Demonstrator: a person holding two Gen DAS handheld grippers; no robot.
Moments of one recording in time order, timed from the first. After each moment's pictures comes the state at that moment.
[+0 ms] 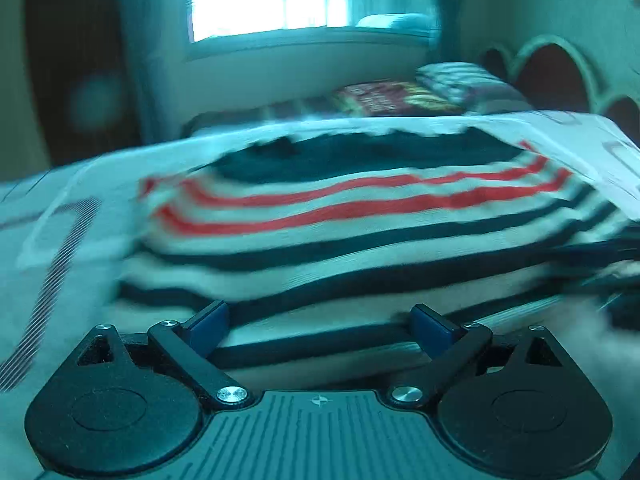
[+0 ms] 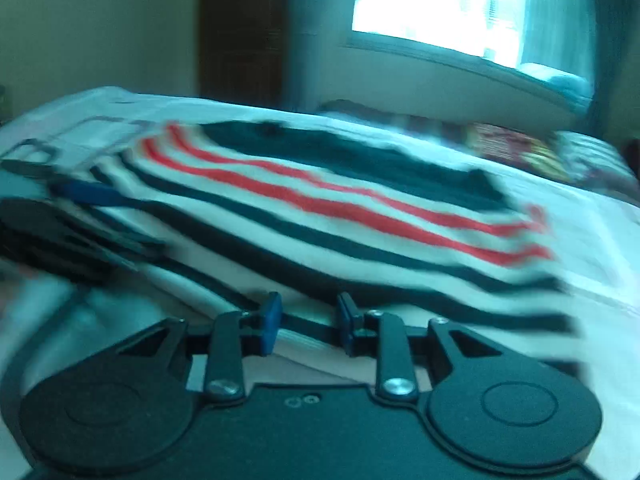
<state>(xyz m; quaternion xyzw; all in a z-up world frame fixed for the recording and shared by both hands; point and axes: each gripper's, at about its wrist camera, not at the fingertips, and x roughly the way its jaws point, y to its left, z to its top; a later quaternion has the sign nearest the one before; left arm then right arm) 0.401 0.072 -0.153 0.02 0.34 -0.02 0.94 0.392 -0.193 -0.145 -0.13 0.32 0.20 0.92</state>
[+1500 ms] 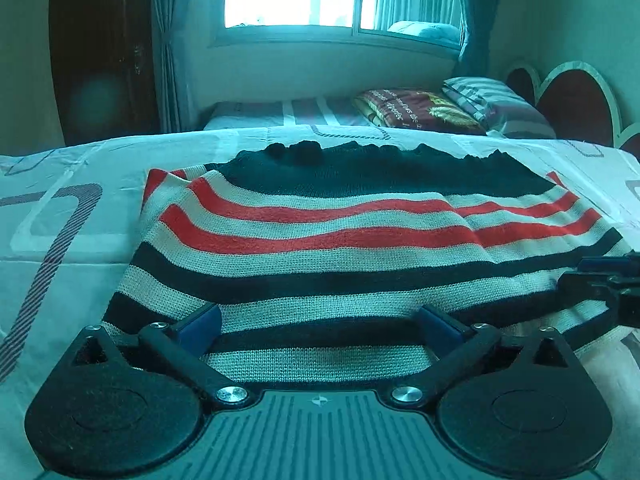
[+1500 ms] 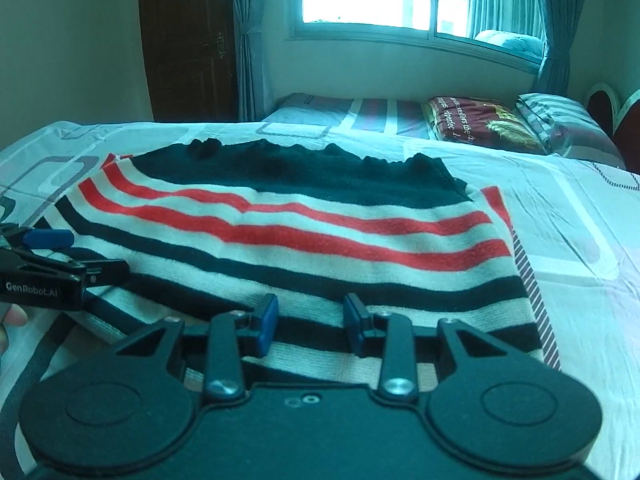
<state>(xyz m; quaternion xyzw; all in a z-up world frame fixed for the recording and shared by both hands) 0.433 0.057 -0.150 -0.01 0.34 0.00 0.94 0.429 -0.195 -0.135 -0.07 0.33 0.17 0.92</state>
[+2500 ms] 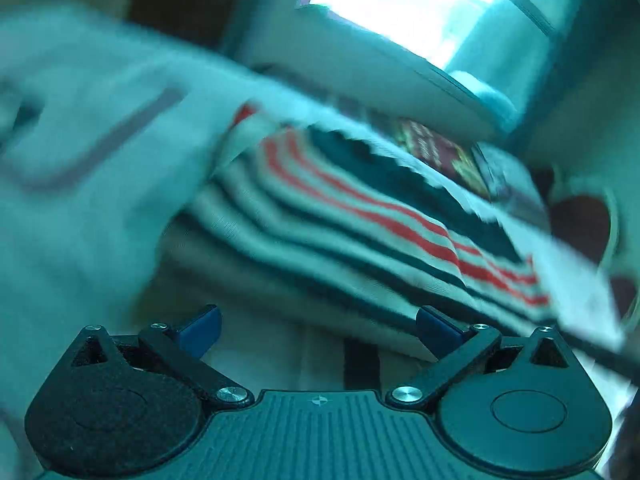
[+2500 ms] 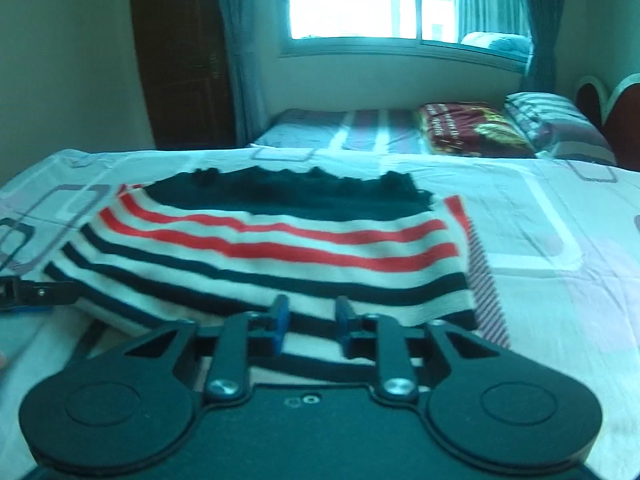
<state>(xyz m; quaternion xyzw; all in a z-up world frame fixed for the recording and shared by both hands) 0.353 0.124 -0.158 -0.28 0.34 0.03 0.90 0.396 -0.231 -0.102 -0.03 0.32 0.18 0.93</state>
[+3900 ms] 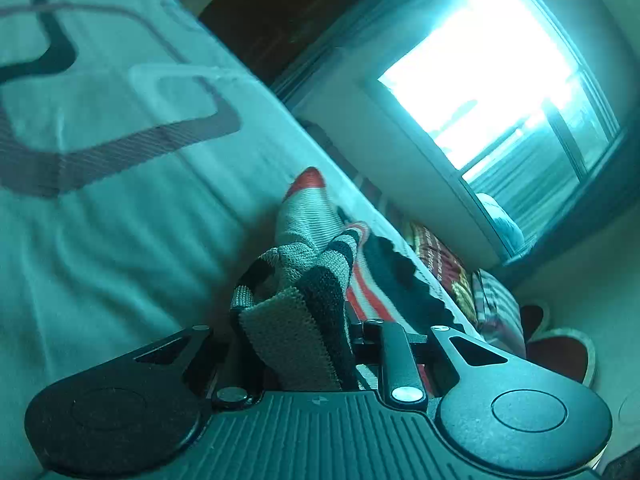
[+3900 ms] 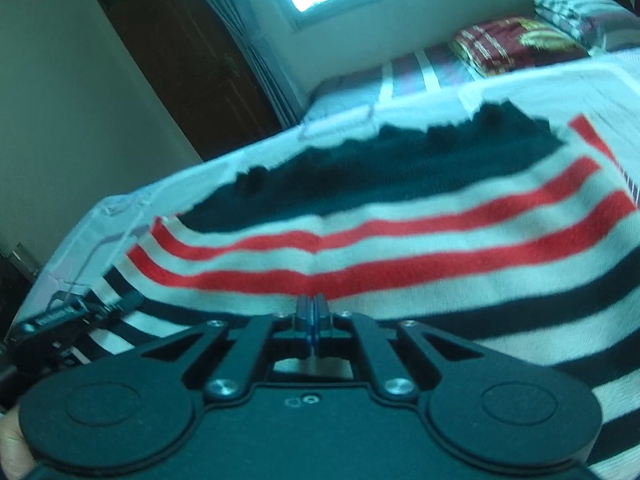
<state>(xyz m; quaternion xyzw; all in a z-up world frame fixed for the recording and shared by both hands) 0.418 0.173 -0.187 -0.40 0.21 0.08 0.89 0.482 -0.178 -0.150 0.13 0.39 0.23 0.88</state>
